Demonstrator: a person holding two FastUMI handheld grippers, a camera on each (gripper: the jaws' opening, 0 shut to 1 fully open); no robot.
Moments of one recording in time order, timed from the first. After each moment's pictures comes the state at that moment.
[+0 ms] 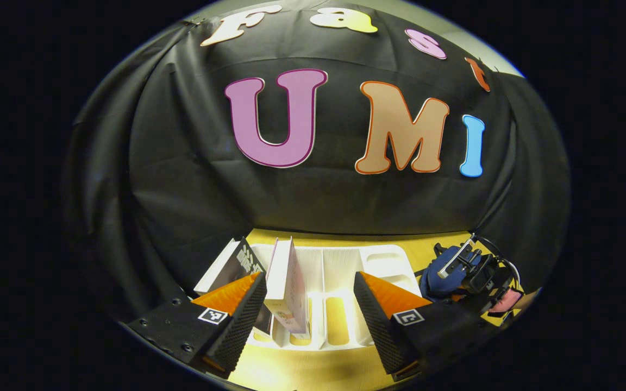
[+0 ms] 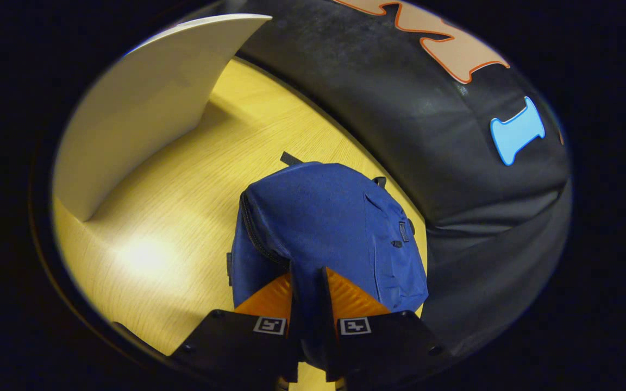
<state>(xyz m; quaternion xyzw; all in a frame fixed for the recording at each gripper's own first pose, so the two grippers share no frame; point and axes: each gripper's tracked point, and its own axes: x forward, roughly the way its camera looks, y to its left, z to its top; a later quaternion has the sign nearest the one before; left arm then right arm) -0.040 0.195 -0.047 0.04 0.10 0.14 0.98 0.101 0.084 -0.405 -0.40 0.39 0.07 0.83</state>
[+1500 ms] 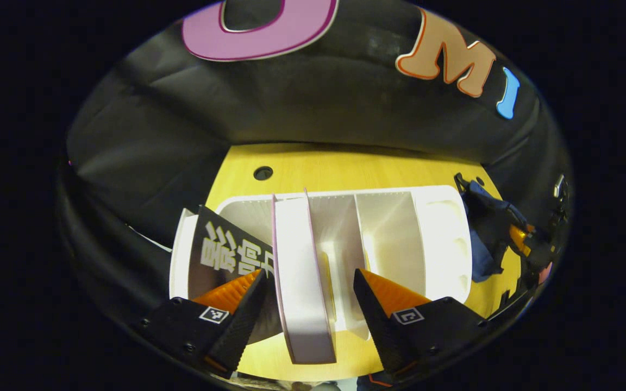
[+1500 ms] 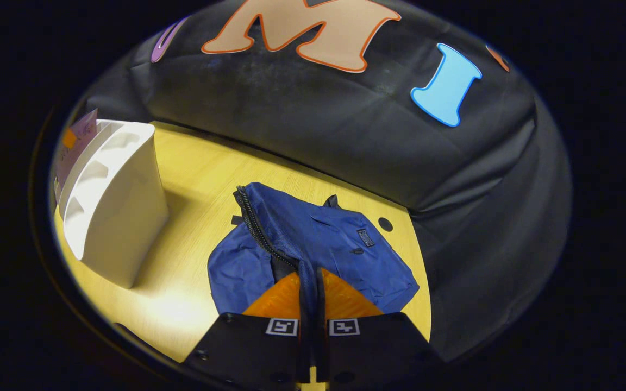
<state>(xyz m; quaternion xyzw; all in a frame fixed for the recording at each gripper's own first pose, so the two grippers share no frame) 0.030 0.269 -0.154 -0.01 0.45 0.09 0.89 0.134 0.046 -0.290 -0.22 0.34 0.02 0.91</state>
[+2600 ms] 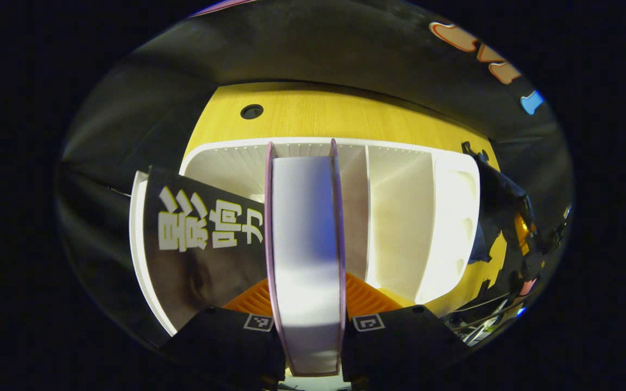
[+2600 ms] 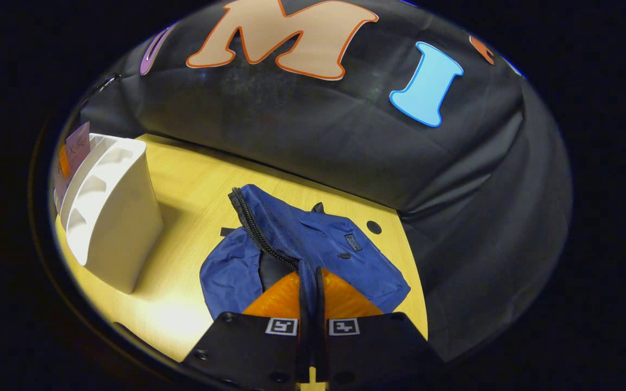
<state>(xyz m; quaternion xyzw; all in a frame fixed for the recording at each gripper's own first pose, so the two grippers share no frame) 0.008 0.261 -0.168 -0.09 0.55 0.10 0.83 0.137 0.032 -0.273 -0.20 0.32 0.00 0.93</state>
